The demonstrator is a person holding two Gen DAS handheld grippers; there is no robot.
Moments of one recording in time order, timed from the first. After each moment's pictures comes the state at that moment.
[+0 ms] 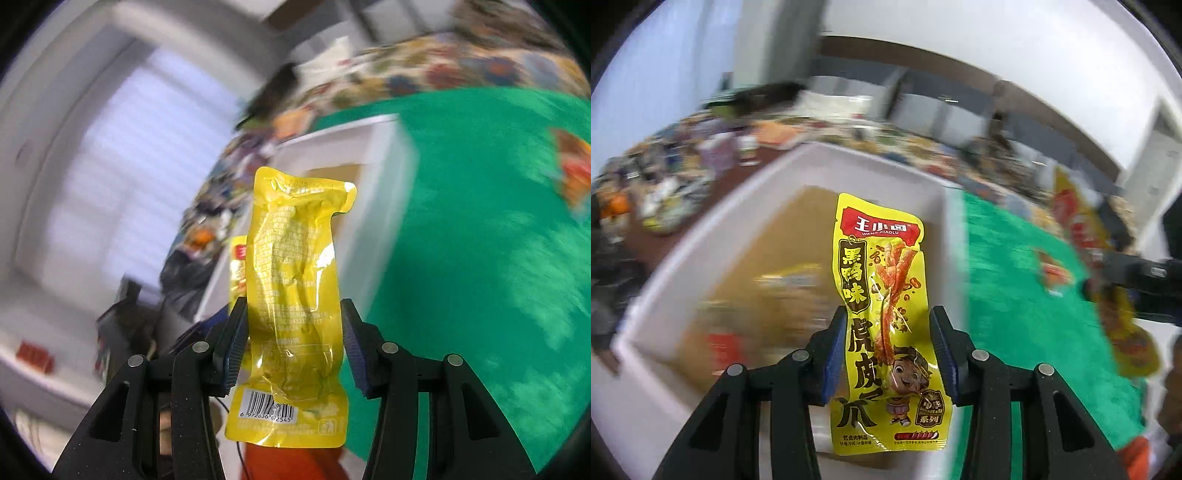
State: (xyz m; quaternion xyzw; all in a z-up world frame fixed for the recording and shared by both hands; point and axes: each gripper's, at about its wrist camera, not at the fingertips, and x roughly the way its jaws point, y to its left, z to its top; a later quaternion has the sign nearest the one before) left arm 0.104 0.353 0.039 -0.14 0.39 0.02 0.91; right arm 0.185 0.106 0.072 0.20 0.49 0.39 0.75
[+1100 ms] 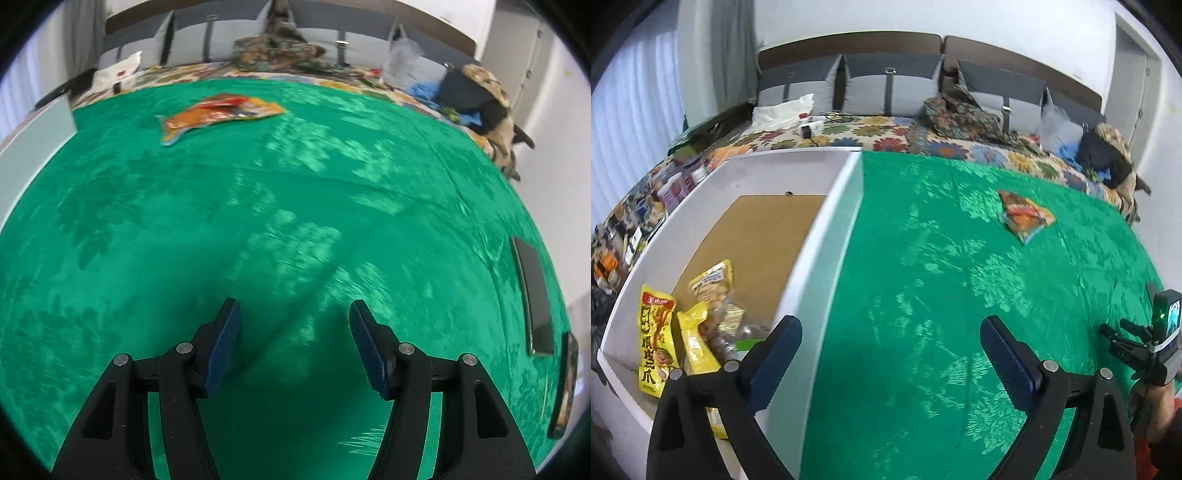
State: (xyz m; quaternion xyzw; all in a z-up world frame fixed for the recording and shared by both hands) left arm 0.125 0.149 0.021 -0.01 0.41 -0.02 0.91; right arm 0.141 -0.192 -0.115 -0.03 0.46 -0.05 0.89
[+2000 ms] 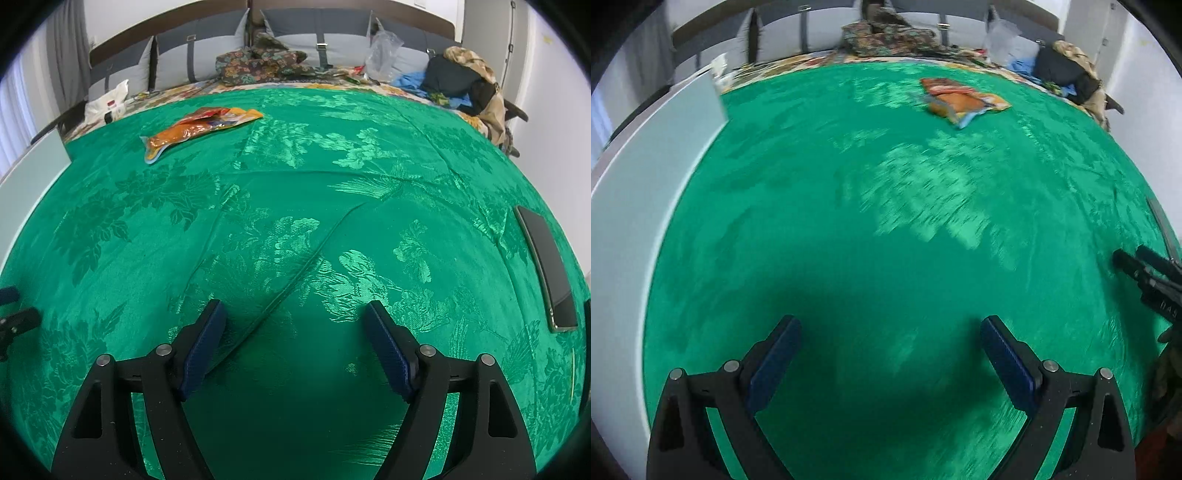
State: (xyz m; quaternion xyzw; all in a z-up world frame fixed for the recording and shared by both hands) left arm 0.185 0.023 -0.112 0.04 0.51 -0.13 0.85; right arm 0.135 -0.208 -0.126 0.03 0.44 -0.05 0.90
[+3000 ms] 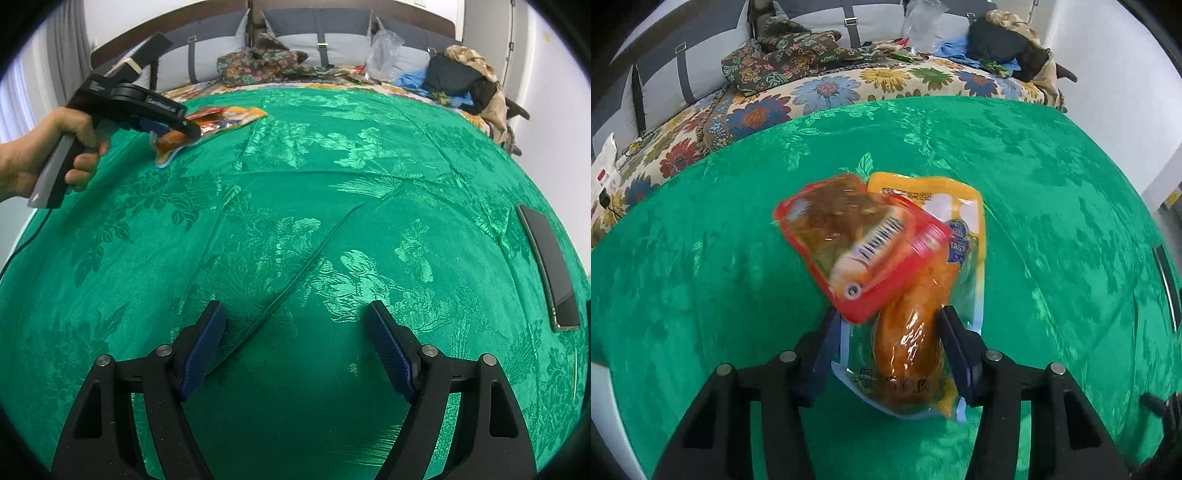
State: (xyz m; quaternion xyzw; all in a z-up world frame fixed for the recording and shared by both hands) left arm 0.426 -0.106 -0.099 0.12 0.50 -0.26 0.81; right arm 0.134 -0.207 -0.127 0.03 0.44 -0.04 0.90
